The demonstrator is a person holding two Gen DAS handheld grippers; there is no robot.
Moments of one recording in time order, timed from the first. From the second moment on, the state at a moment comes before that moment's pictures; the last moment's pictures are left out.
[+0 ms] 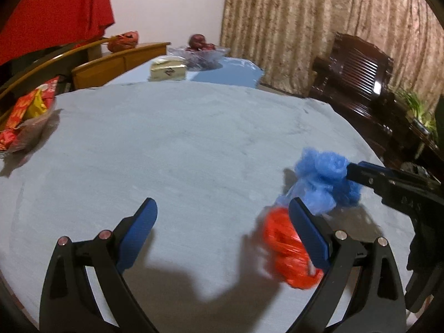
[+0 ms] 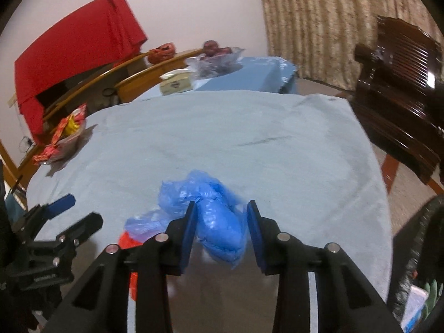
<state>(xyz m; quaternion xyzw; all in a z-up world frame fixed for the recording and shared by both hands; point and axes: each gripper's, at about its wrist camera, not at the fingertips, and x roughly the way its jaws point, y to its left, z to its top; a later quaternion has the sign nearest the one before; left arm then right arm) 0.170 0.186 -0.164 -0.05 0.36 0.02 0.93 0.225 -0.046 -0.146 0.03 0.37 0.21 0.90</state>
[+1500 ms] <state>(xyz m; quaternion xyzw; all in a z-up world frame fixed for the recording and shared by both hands) 0.179 0.197 -0.187 -0.05 0.39 0.01 0.92 0.218 -0.005 -0.182 -0.01 0.43 0.26 0.86</state>
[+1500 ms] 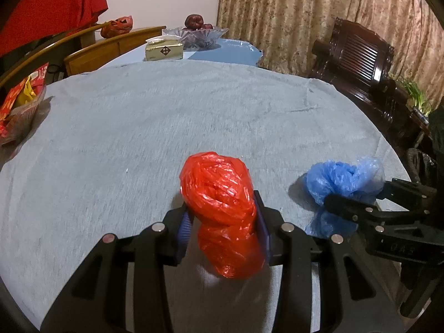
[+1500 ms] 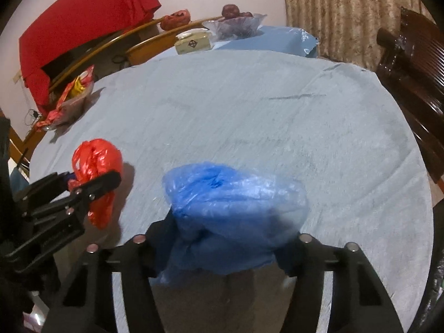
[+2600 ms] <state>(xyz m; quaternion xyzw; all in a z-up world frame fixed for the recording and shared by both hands) 0.113 0.048 -0.049 -0.02 0.30 -0.10 0.95 0.113 -0.159 -0.028 0.04 0.28 0.18 0.94</state>
